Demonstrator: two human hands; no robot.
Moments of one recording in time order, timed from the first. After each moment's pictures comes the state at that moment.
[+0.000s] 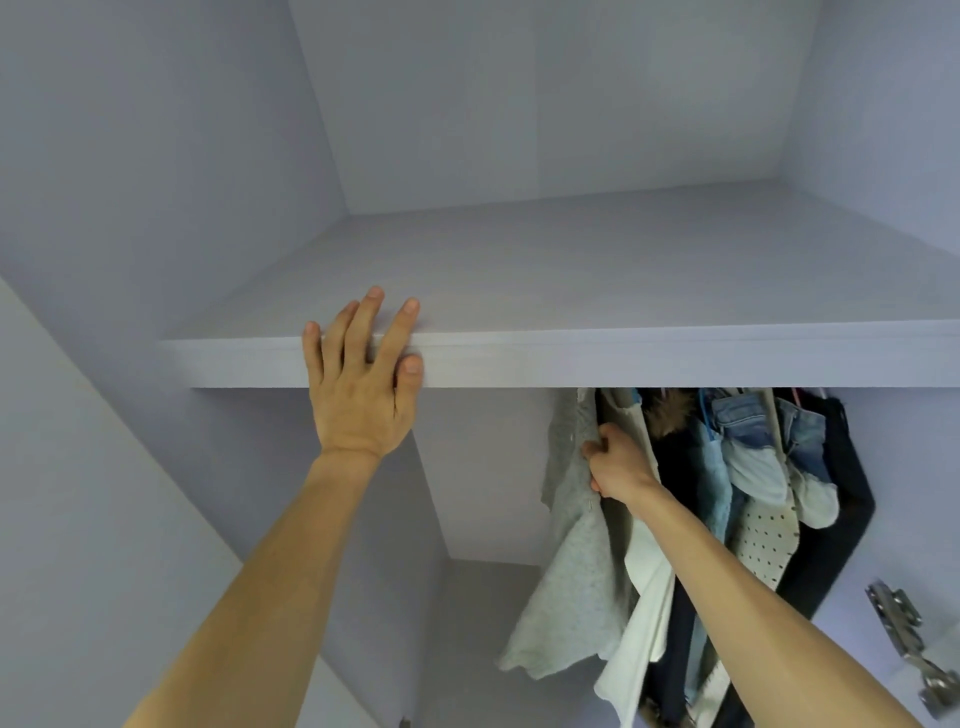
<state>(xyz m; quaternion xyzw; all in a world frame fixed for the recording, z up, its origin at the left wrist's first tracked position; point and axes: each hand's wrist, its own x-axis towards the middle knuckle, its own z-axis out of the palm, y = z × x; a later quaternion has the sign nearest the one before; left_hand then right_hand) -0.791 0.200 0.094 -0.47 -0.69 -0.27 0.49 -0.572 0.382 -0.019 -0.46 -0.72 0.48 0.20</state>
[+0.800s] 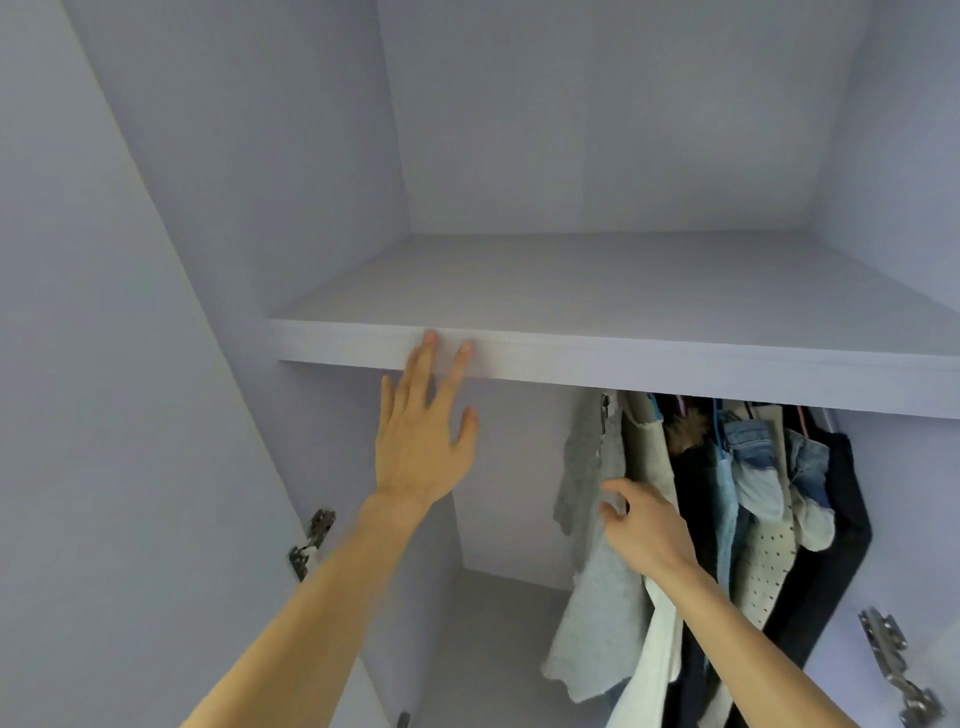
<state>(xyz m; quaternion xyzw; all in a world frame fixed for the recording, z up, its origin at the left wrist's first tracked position) -0.714 0.145 0.078 -0.48 -0.80 -0.27 0.24 -0.503 0.308 -0.012 -0.42 -0.84 0.29 0.17</state>
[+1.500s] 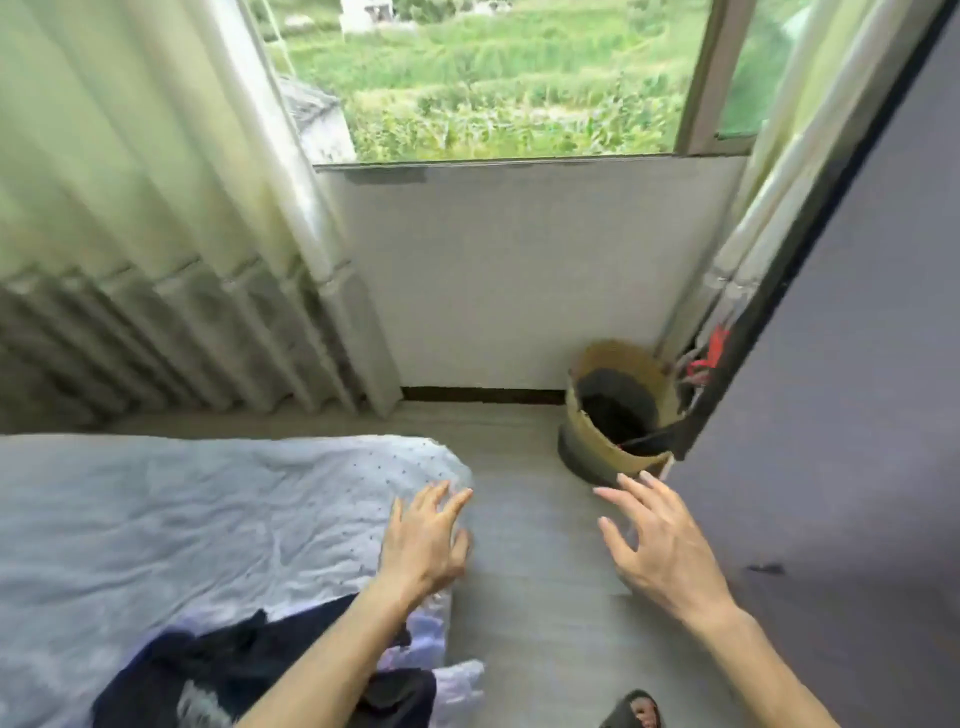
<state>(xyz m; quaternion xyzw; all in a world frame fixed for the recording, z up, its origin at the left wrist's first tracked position) -0.309 -0.459 -0.144 0.22 -0.96 -0.13 -0.10 -0.433 -0.203 -0.102 0.30 -0.93 0.22 -0.05</state>
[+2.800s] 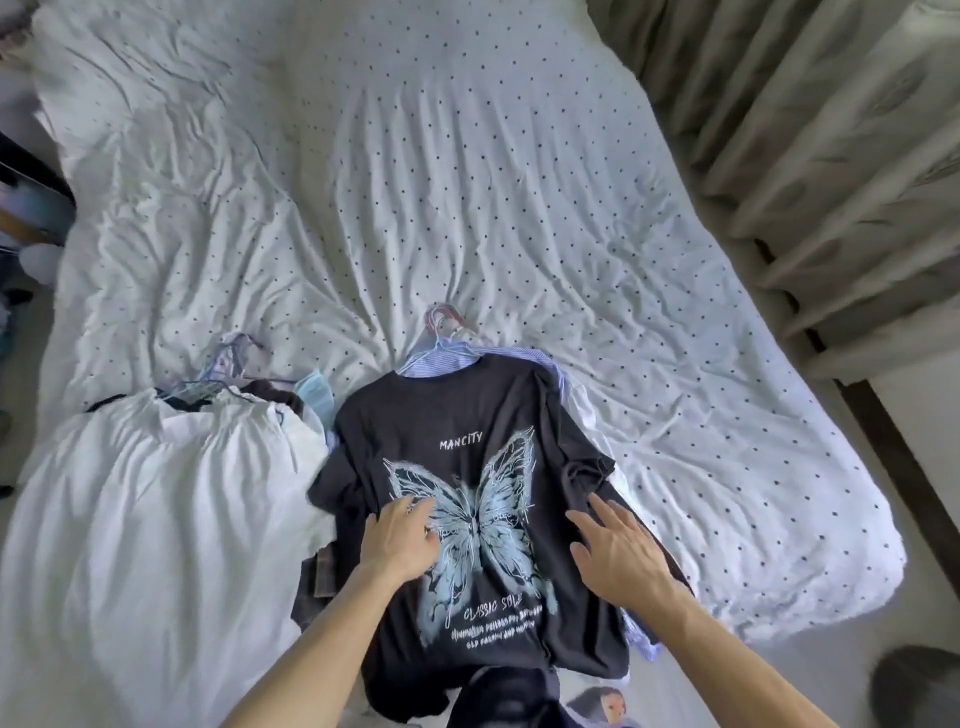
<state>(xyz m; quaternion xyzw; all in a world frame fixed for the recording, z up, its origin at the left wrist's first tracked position) 0.143 -0.564 -0.334 0.76 -0.51 -0.37 -0.17 -0.147 -0.630 -0.295 0.73 -0.54 -0.24 -0.35</state>
